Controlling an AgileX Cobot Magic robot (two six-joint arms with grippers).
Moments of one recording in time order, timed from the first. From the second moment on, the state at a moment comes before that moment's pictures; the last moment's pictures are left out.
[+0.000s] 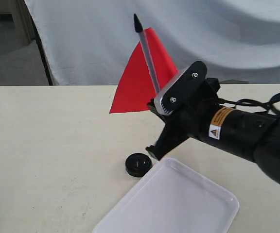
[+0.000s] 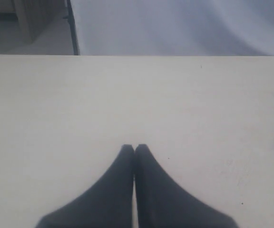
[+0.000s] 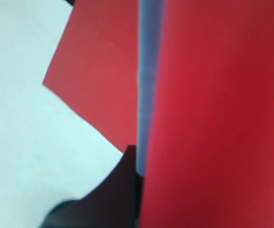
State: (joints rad) left arm -0.08 0.00 0.00 0.00 0.35 -0.04; right arm 0.56 1.48 -0.67 -0.26 -0.42 -0.20
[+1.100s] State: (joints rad) left arm -0.08 0.00 0.00 0.00 0.35 -0.04; right arm 0.80 1.62 -0.70 -0.72 0.35 -0.64
